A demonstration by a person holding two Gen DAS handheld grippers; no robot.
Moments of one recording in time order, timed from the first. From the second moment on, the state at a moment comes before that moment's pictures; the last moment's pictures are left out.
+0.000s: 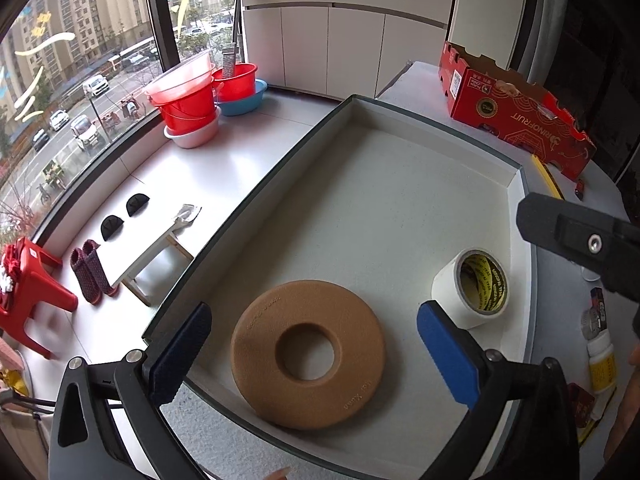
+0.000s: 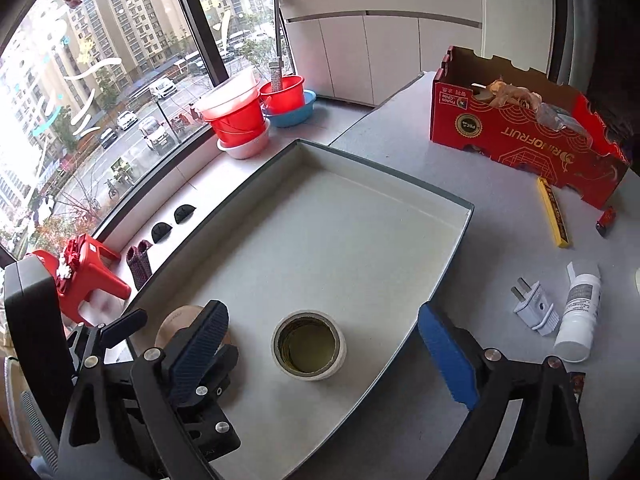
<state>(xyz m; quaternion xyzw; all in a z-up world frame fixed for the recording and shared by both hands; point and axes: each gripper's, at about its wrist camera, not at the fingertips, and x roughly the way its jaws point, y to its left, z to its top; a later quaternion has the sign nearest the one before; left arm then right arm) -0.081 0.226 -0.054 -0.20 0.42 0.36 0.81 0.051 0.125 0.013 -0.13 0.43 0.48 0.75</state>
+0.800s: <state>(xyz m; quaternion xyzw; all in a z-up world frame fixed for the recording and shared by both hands) -0.038 0.021 -0.063 -0.06 0.48 0.16 0.86 0.075 -0.163 -0.043 0.04 0.52 0.24 0.82</state>
